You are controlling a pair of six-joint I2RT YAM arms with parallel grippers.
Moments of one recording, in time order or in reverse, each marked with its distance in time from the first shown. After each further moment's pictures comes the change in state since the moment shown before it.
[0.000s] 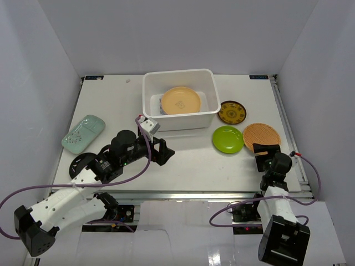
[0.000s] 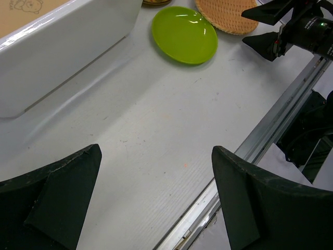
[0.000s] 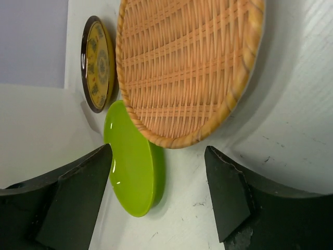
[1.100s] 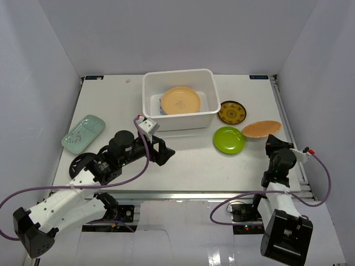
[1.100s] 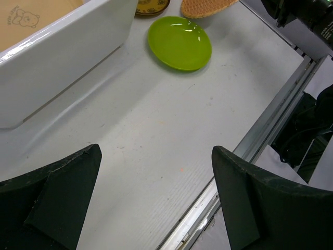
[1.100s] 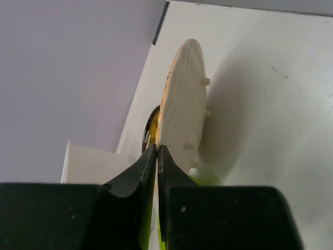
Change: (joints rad) left arm 0.000 -0.020 0.000 0.019 0.027 0.010; right arm 0.003 0.095 0.041 0.314 0.234 0.078
